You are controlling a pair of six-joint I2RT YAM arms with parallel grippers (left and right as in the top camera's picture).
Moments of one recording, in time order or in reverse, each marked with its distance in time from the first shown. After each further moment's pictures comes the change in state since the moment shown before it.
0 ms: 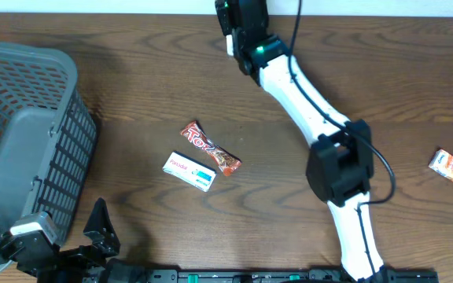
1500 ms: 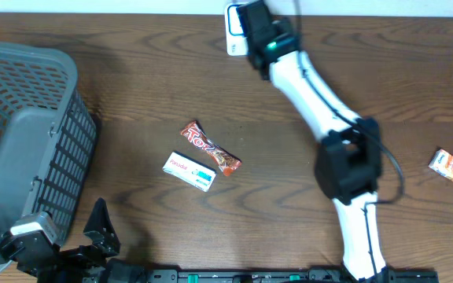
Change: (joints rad) left arm 0.000 0.000 0.000 0.000 0.000 0.000; right arm -0.073 -0.051 -0.017 -0.608 0.230 -0.100
